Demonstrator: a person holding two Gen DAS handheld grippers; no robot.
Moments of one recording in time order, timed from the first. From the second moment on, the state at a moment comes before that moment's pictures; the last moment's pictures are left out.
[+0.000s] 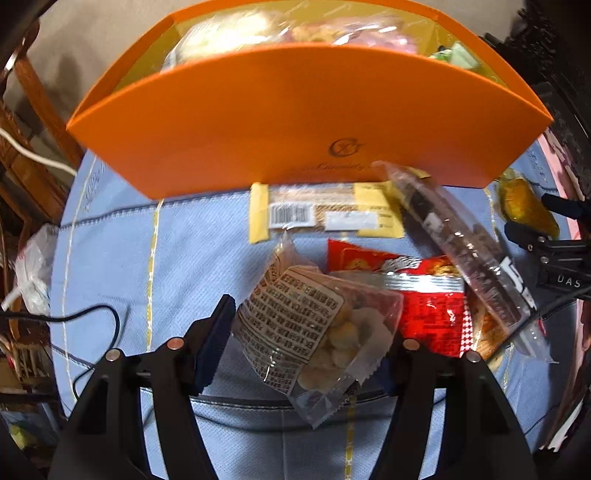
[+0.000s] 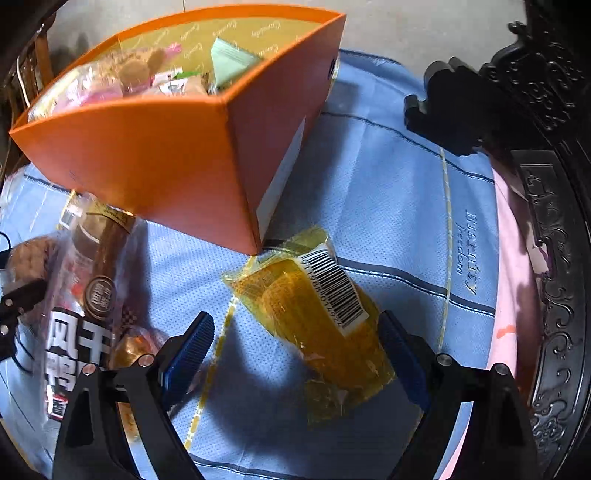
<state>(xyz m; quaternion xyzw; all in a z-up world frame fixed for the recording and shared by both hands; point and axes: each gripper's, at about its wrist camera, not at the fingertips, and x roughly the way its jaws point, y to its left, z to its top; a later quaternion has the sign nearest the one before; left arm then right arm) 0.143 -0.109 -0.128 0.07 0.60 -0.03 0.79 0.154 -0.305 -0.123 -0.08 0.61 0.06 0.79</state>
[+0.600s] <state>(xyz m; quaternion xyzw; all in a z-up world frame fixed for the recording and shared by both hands) 0.123 -0.053 -0.125 0.00 0.61 -0.04 0.79 0.093 -0.311 -0.076 0.05 0.59 0.05 0.80</state>
